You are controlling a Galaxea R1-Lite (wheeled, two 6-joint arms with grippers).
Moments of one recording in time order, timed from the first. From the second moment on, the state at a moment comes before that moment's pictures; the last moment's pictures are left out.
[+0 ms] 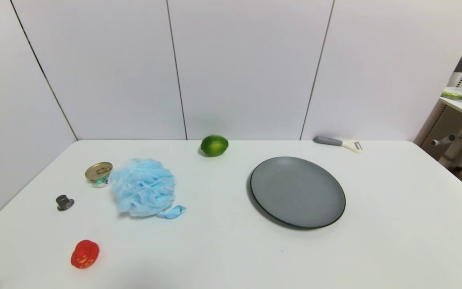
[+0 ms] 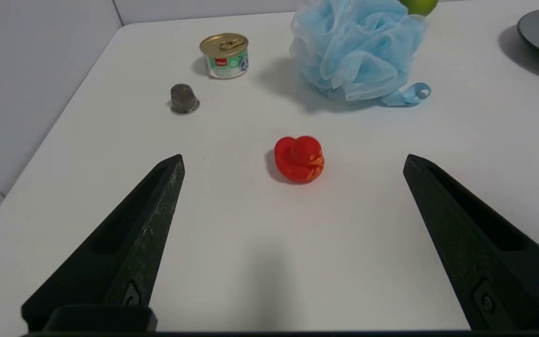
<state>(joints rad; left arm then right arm) 0.00 0.19 -0.24 0.10 -0.07 0.05 0.00 0.00 0.00 0.00 -0.02 0.04</state>
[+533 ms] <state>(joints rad) -0.10 0.99 -0.73 0.08 -0.12 0.30 0.00 0.00 0.00 0.00 -0.02 0.04</state>
